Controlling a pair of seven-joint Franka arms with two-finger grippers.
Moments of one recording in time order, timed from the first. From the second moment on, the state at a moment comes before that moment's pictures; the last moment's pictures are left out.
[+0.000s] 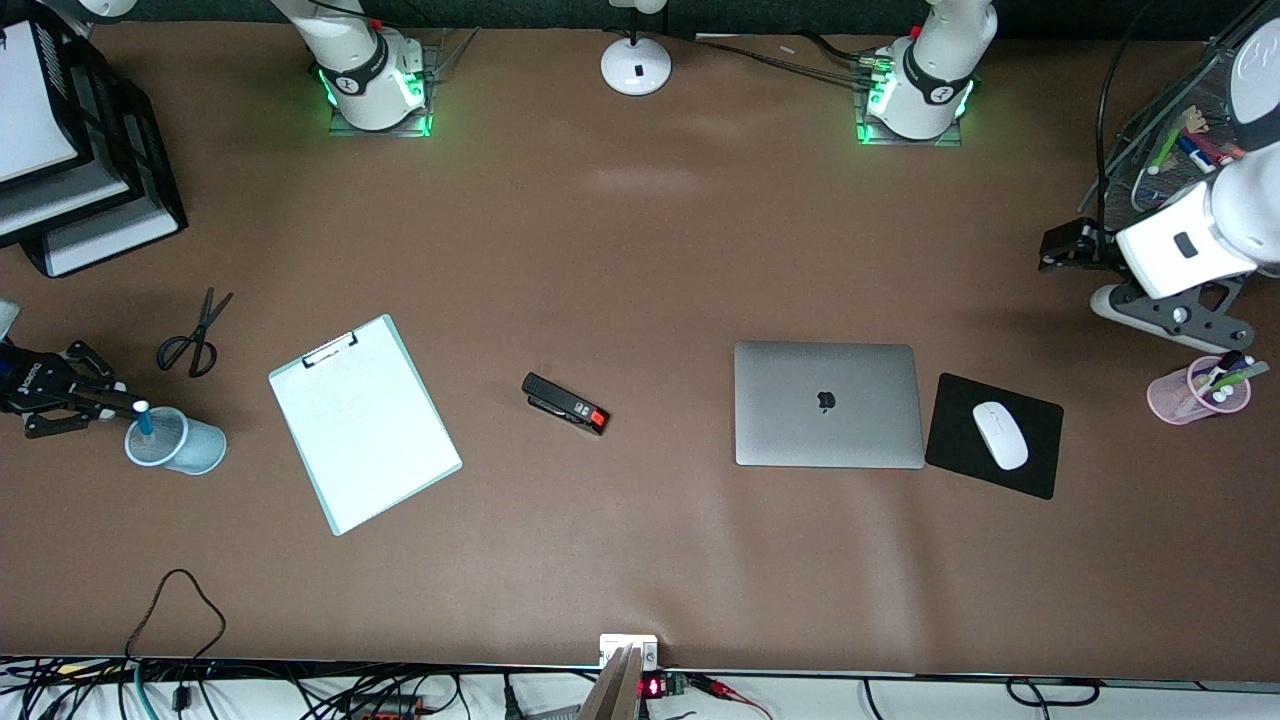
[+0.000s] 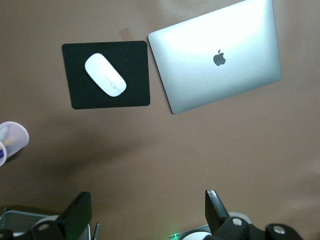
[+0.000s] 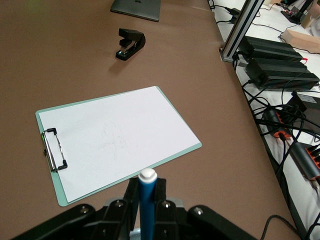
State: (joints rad) left arm 0.26 0.14 -0.32 -1.55 0.05 1.48 0.24; right arm -0.41 0.70 -0.13 -1.34 0.87 1.63 -2.46
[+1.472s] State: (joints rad) left arm 0.03 0.04 -0.01 -1.69 0.00 1.57 0.28; right arm -0.46 0.83 -0.13 -1.28 0.88 1.64 -2.49
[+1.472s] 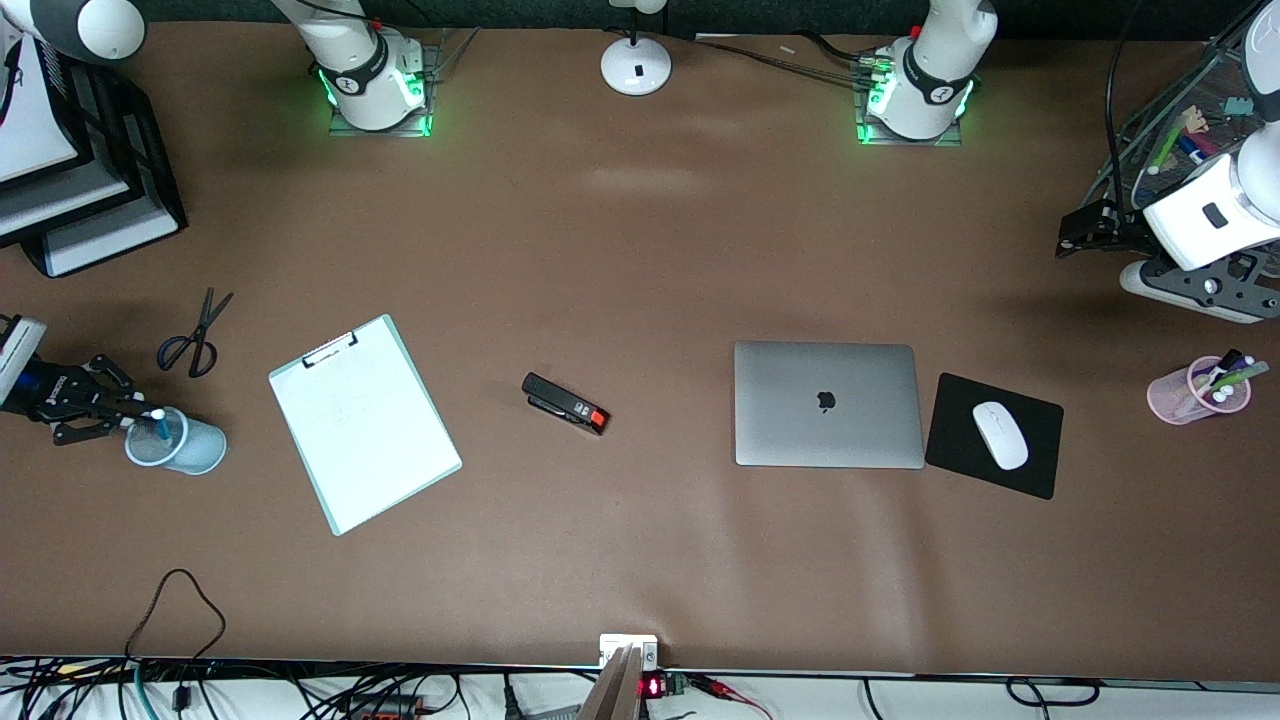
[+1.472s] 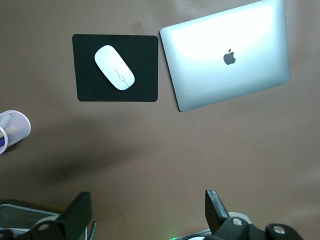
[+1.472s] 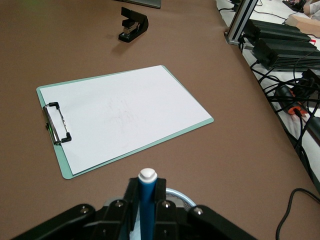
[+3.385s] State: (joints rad) left arm 0.03 0.07 -0.01 -1.65 0.00 1.57 0.27; right arm -0.33 0.56 -0.07 -1.23 0.65 1.55 -1.73
